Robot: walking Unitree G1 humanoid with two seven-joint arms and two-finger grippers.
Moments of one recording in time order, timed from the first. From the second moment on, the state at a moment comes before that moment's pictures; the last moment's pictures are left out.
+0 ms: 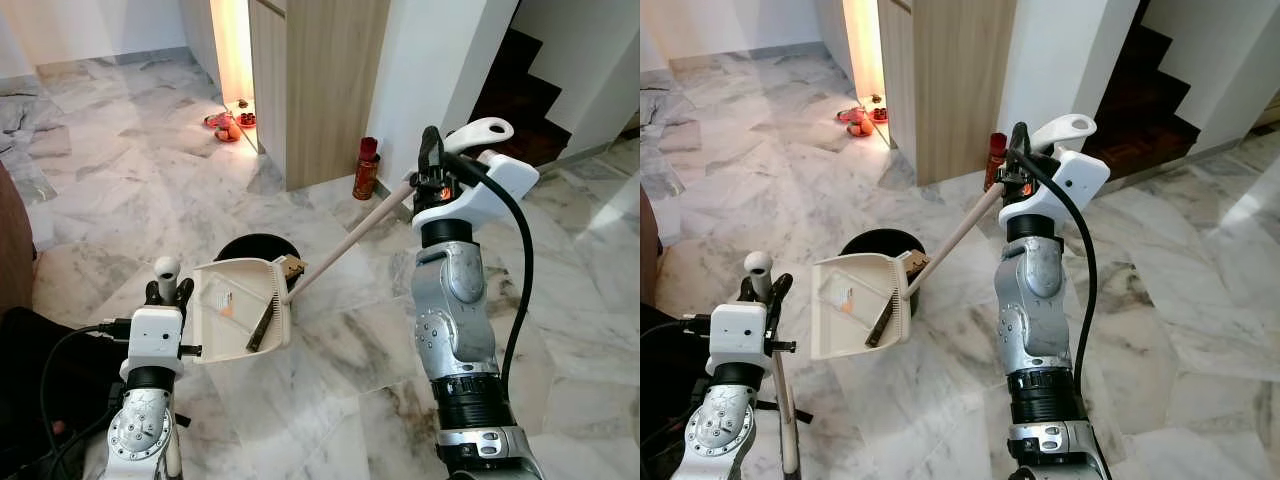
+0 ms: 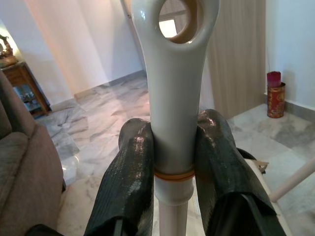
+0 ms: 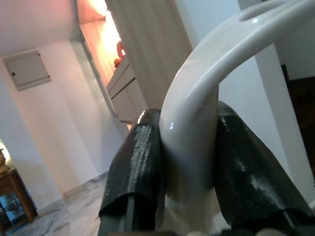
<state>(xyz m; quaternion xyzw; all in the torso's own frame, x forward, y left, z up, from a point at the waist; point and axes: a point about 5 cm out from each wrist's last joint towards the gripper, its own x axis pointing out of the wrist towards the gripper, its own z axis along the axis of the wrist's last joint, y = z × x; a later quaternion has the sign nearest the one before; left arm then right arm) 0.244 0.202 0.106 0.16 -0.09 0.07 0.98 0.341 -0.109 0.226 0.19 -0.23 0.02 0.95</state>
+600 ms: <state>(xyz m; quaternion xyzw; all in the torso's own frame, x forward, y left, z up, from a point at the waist) 0.246 0.198 0.107 0.15 -0.09 0.08 0.98 0.341 -0.113 0.223 0.18 -0.22 0.03 0.96</state>
